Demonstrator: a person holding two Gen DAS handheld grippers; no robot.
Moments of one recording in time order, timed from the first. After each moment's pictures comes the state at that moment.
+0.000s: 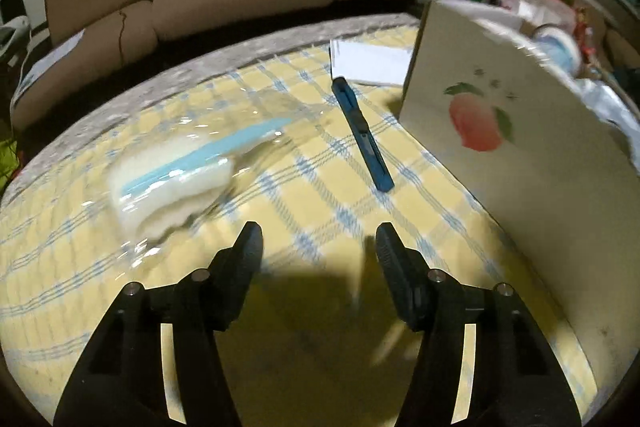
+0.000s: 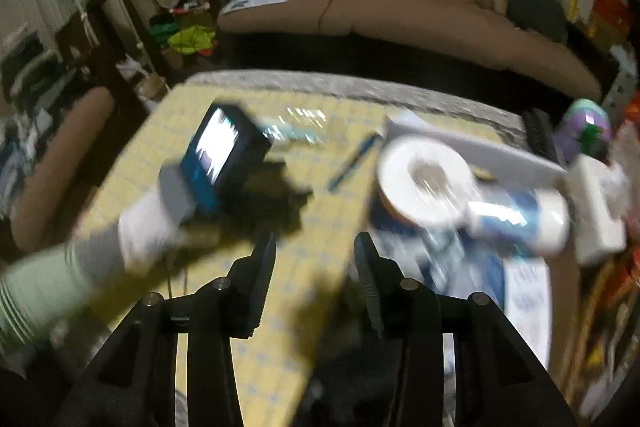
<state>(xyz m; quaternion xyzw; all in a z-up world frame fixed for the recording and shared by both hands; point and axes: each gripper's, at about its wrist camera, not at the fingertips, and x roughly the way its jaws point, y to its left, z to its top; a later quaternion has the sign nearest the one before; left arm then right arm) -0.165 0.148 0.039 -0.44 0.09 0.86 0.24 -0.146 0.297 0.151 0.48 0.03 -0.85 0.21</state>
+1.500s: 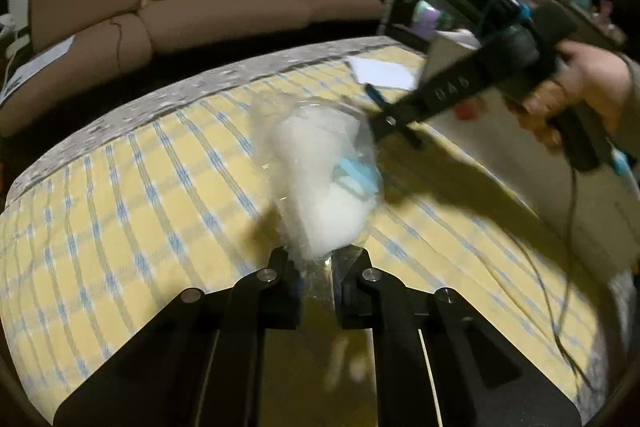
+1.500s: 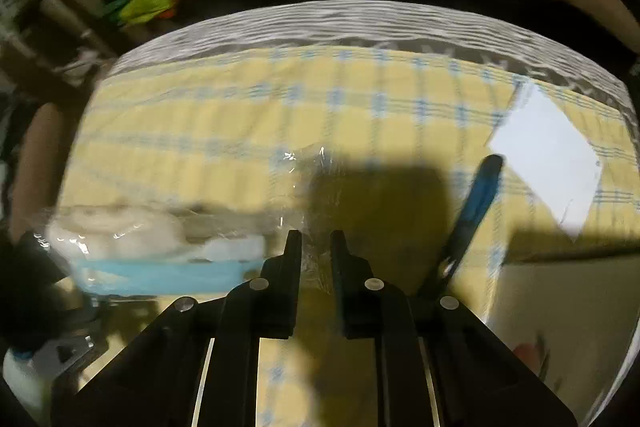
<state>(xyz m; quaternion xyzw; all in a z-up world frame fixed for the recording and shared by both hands) -0.157 0.021 0.046 -0.40 0.07 0.85 0.34 -0.278 0.208 0.014 0.59 0.02 -0.78 0.20</state>
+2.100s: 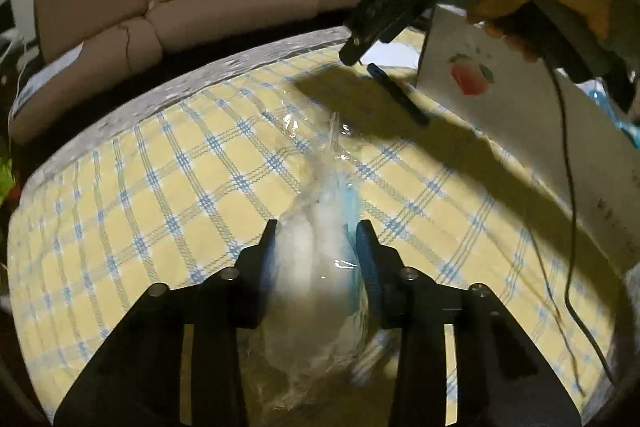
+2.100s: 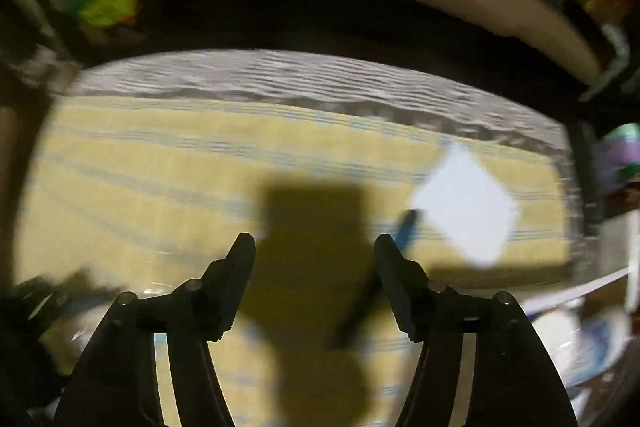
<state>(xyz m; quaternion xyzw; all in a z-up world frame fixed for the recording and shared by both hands) -0.147 0.040 0.036 -0.41 0.10 0.86 0.30 -0.326 0.212 0.036 0.58 0.12 -0.81 0.04</state>
